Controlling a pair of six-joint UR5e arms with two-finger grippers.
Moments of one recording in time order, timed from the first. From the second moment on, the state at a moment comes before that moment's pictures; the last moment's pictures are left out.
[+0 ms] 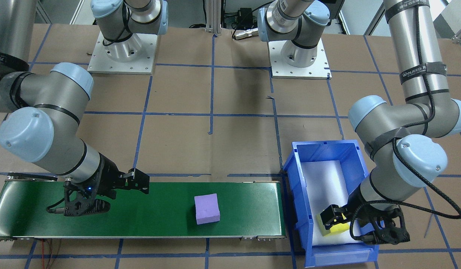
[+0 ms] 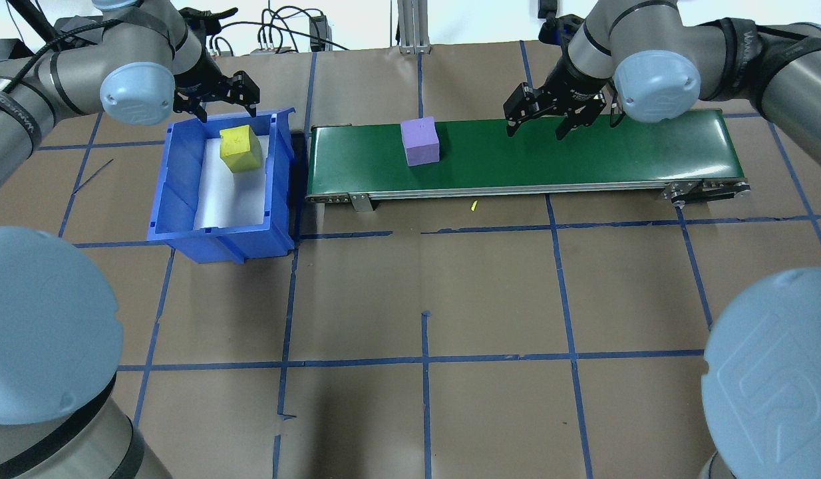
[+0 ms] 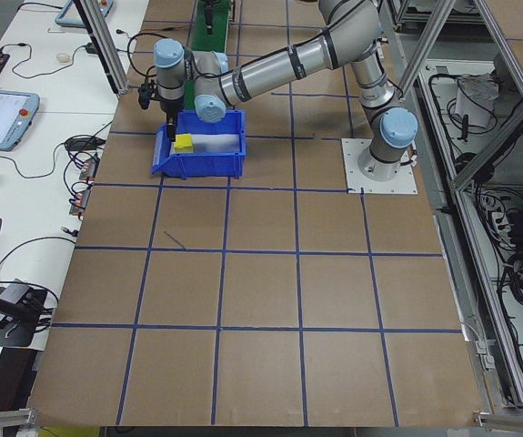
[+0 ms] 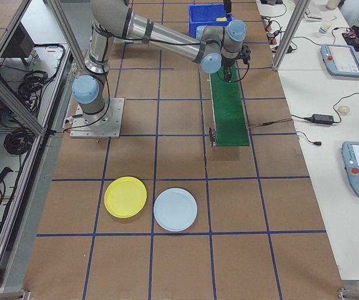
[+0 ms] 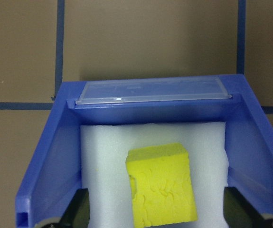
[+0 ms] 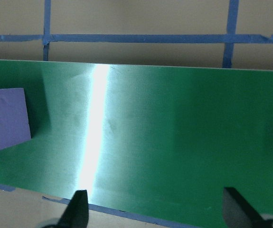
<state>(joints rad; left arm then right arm) -1.42 -2.14 -1.41 -1.01 1.51 0.08 1.52 -1.12 1.52 -1.99 -1.27 -0.08</state>
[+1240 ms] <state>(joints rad) -1.42 -2.20 -1.43 -0.97 1.57 0.05 1.52 -1.10 1.56 -2.04 -1.23 0.08</state>
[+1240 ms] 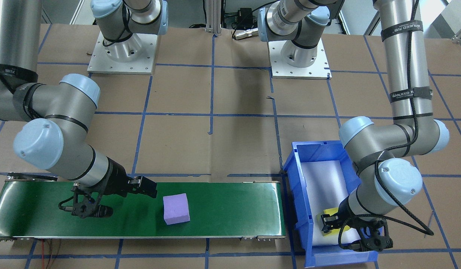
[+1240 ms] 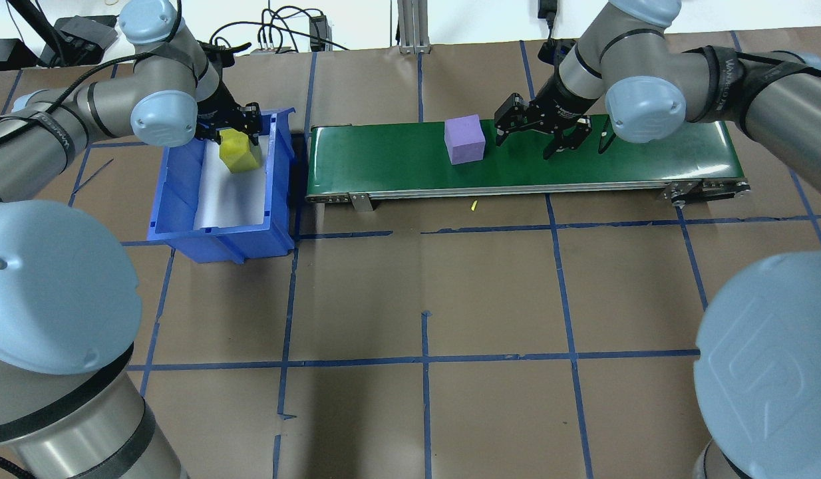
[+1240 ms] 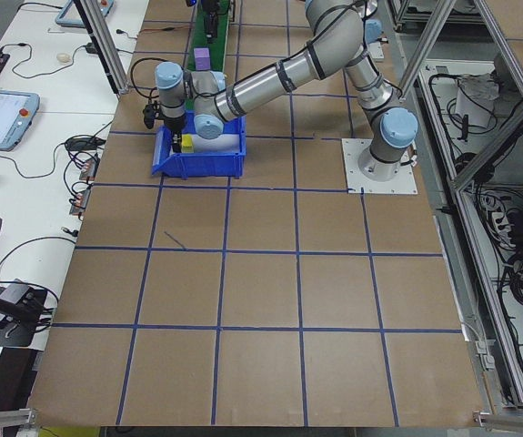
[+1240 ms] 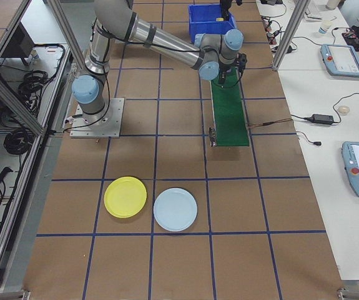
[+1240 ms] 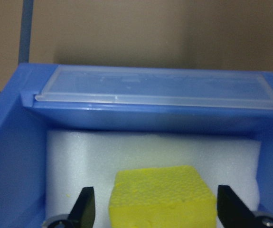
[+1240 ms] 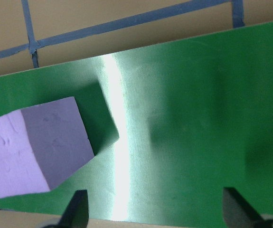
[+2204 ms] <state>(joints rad) -1.52 -1.92 -1.40 -1.28 1.56 0.03 1.52 -1.08 1.53 -2.06 -1.24 0.06</state>
